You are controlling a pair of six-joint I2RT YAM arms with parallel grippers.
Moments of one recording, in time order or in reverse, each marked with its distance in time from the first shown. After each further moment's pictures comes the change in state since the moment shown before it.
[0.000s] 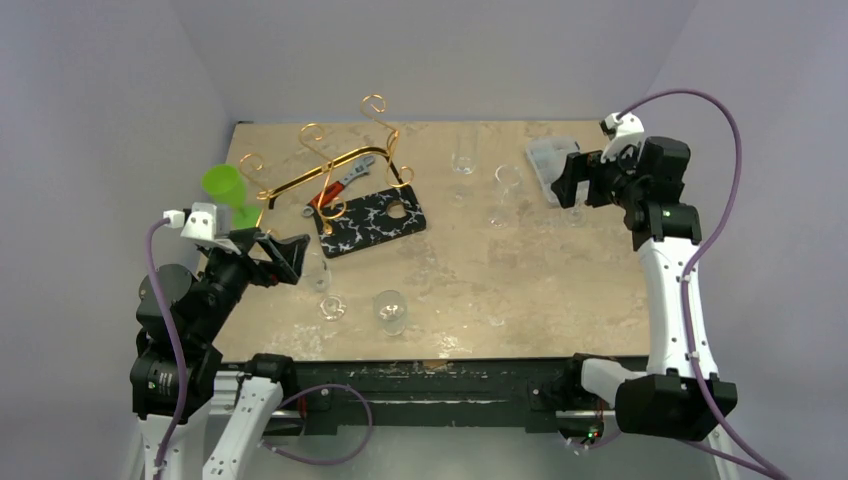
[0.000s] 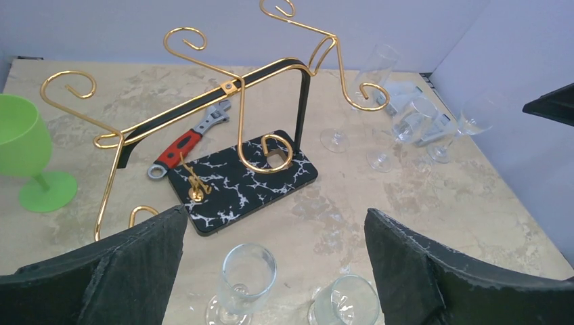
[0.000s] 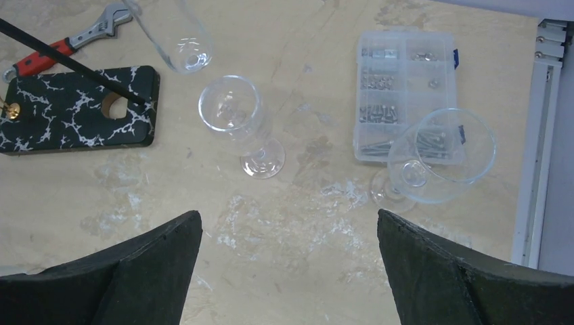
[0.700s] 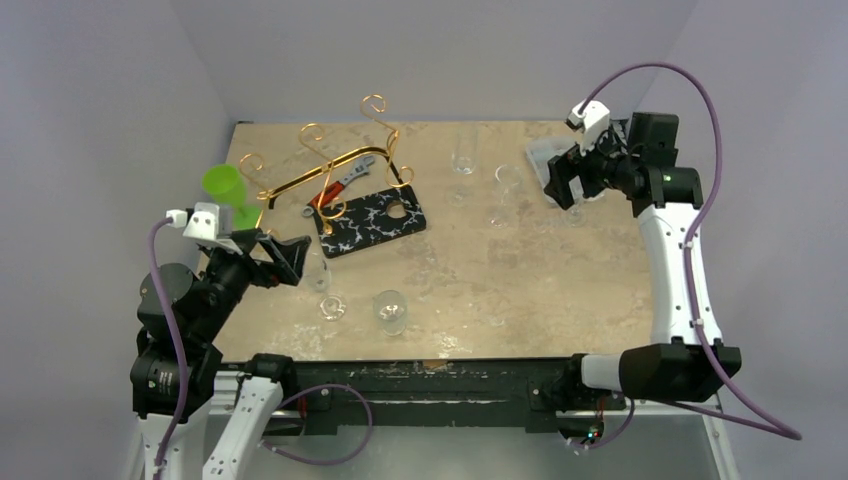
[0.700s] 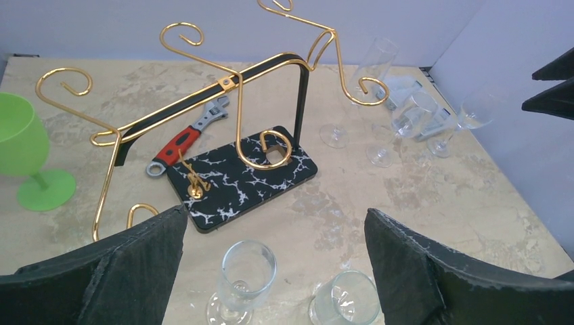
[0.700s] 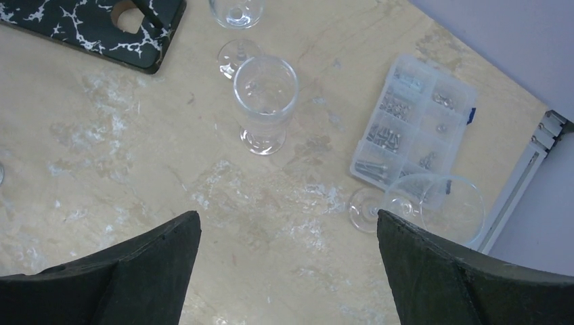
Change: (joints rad) left arm 0.000 0.003 0.000 -0.006 0.013 0.009; right arm 0.059 0.166 0.246 -0.252 -0.080 -0.378
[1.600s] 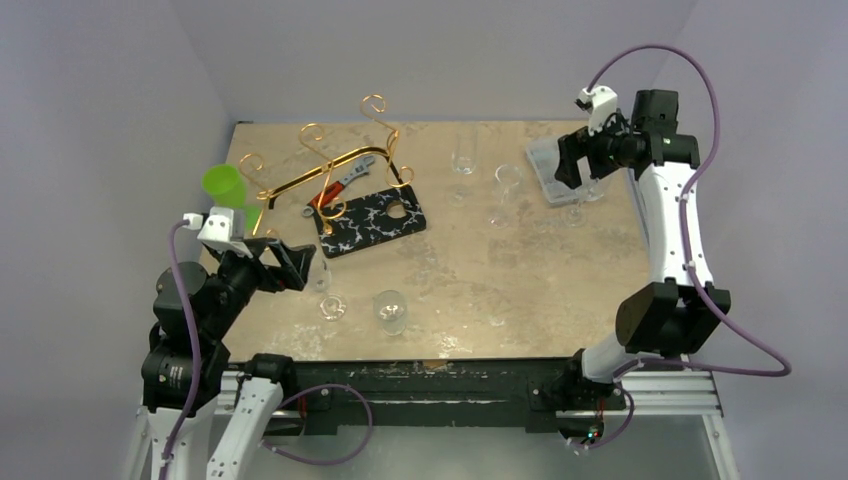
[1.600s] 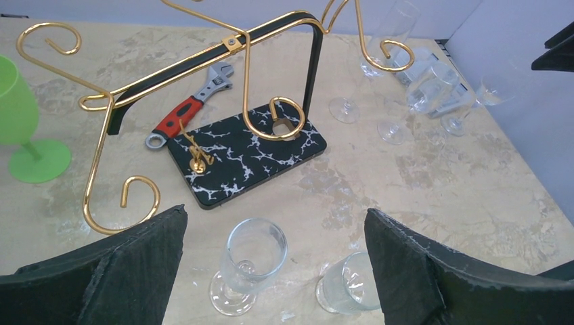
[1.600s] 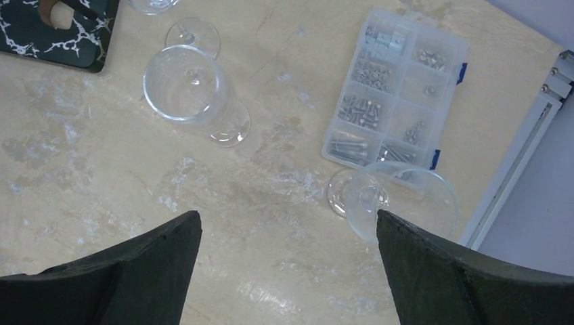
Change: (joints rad) left arm 0.000 -0.024 -0.084 -0.021 -0.001 0.011; right arm -0.063 0.246 0.184 -0.073 0.032 -0.003
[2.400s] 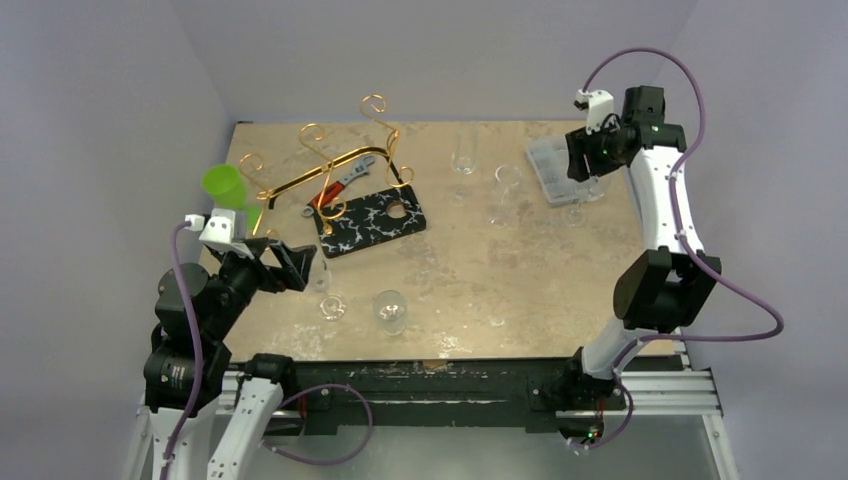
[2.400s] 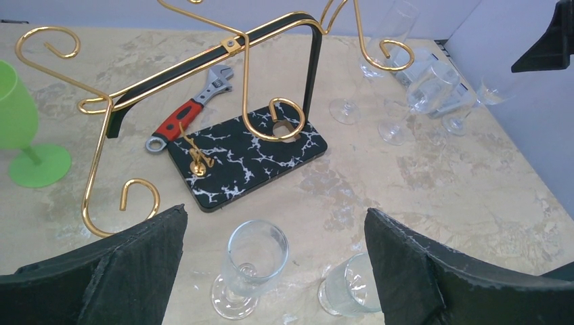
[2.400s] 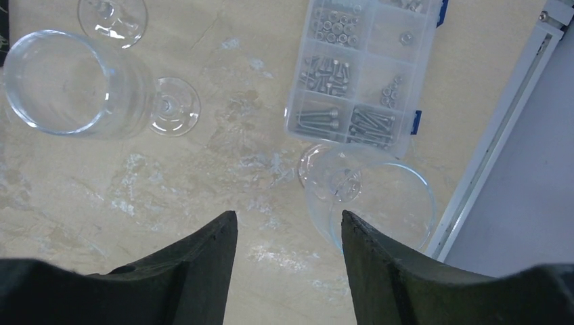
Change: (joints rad) left arm -0.004 -0.015 -0.024 0.019 0.000 0.007; right arm -0.009 0.149 0.059 -0.004 0.157 0.034
